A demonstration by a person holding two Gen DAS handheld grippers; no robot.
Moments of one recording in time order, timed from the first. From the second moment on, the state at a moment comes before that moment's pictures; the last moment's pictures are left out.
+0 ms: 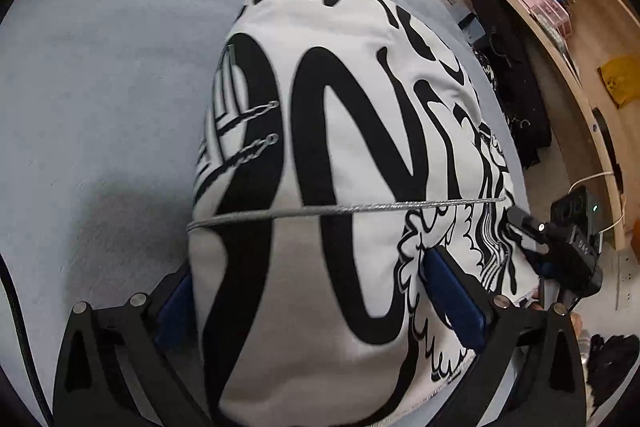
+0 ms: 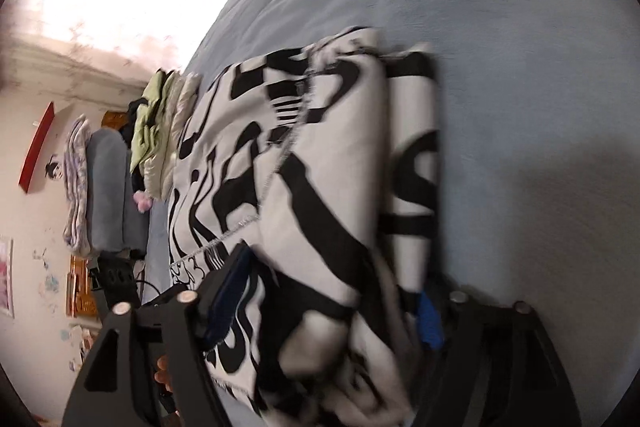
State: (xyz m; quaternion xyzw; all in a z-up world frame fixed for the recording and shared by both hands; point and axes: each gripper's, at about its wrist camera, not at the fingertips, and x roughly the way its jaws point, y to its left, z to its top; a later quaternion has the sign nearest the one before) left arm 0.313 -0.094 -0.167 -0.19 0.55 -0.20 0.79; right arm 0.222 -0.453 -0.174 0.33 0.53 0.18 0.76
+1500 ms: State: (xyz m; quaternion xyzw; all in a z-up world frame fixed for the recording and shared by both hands) left arm 0.242 -0.023 -0.080 -0.07 0.47 -0.12 0.87; right arm 0.172 -0.258 -0.071 0.18 0.45 0.22 0.85
